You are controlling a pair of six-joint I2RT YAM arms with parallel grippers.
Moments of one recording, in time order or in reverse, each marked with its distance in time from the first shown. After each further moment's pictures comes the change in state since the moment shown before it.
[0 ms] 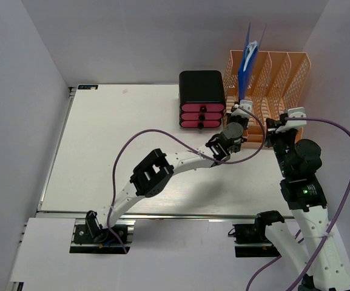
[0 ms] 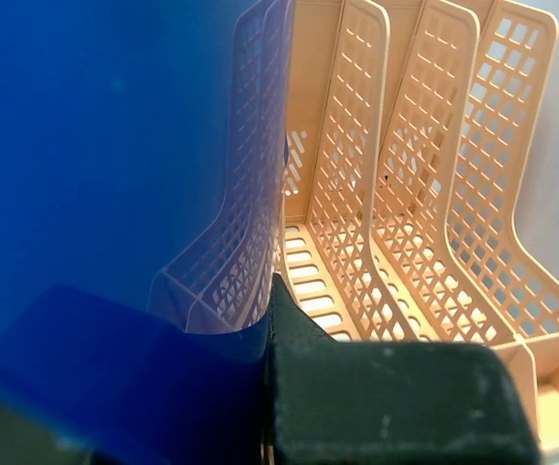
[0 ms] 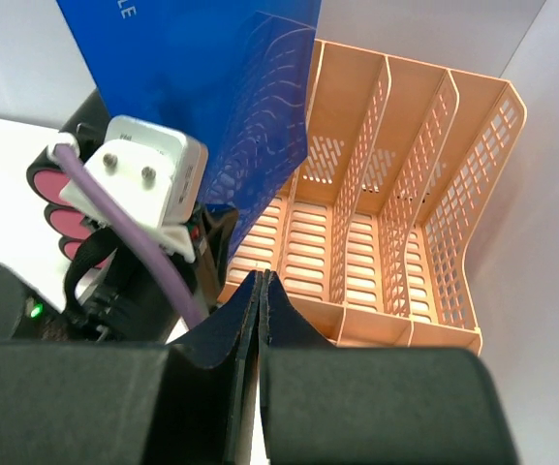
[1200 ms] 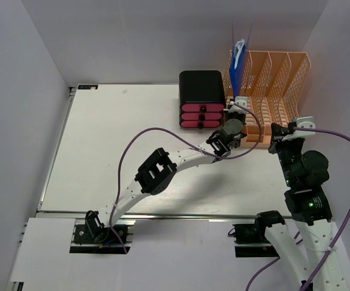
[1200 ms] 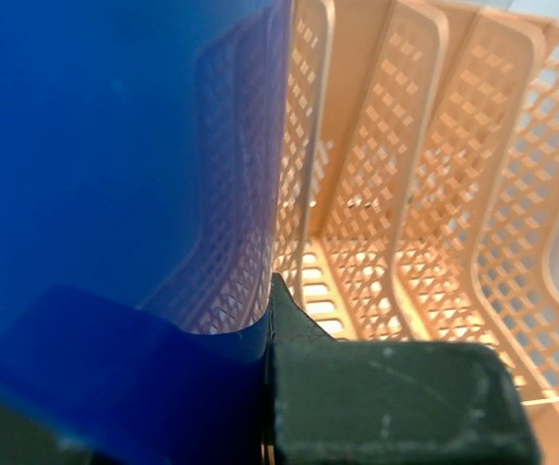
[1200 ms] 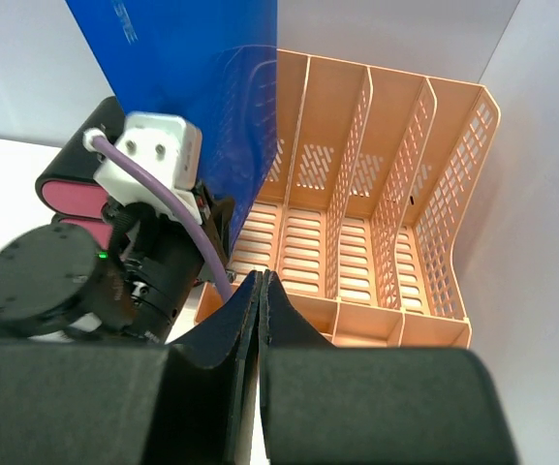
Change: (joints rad) left arm 0.031 0.103 0.143 -0.022 -0.042 -0.051; right arm 0.000 -0.111 -0.003 -0.060 0.019 0.019
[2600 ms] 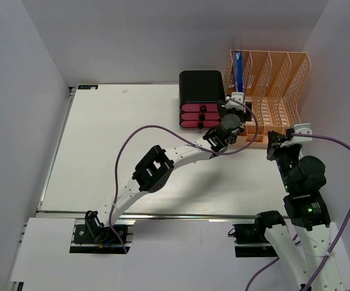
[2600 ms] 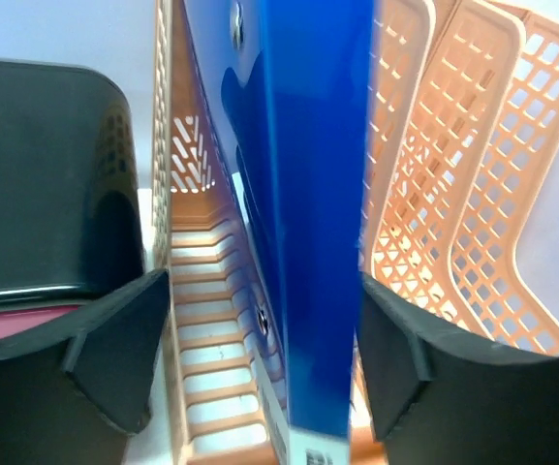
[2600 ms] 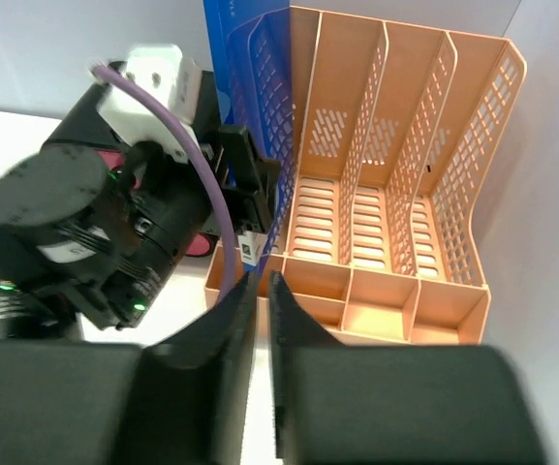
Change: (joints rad) left arm 0.041 0.026 0.024 -0.070 0.125 -0.143; right arm 0.000 -0.067 -0.058 -0.058 -0.008 0.036
